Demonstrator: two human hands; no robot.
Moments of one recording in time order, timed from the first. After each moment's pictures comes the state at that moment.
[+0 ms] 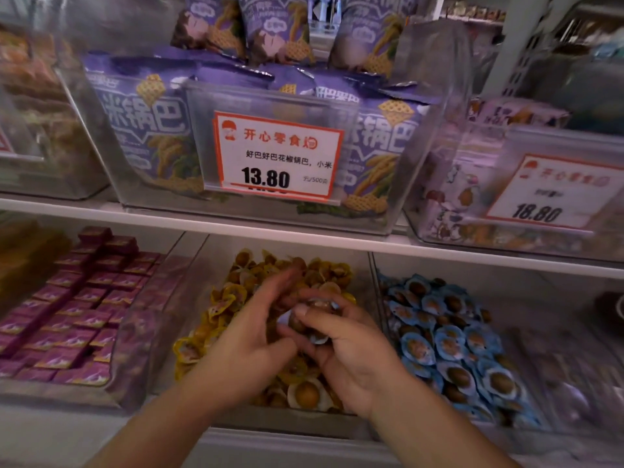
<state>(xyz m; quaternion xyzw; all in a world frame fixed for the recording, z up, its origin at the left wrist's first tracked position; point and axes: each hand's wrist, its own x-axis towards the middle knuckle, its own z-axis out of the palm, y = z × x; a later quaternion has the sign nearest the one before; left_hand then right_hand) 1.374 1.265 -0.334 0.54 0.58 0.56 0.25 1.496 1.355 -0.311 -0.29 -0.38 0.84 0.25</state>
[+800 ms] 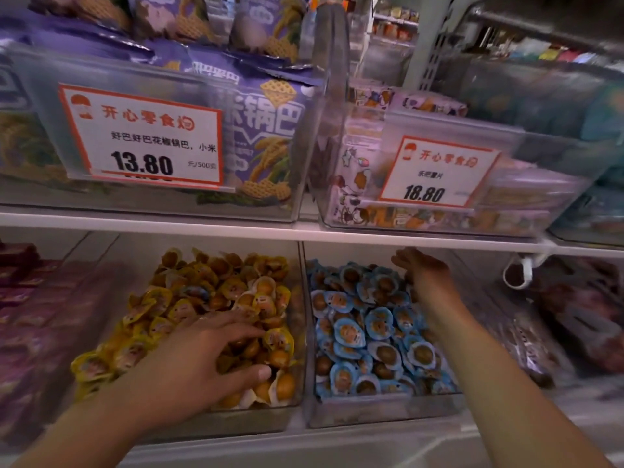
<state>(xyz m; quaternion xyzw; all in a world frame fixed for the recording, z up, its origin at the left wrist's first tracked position) 1.376 1.279 -0.346 0.67 0.71 0.20 0.12 1.623 1.541 -0.312 -0.57 -0.57 0.46 0.37</state>
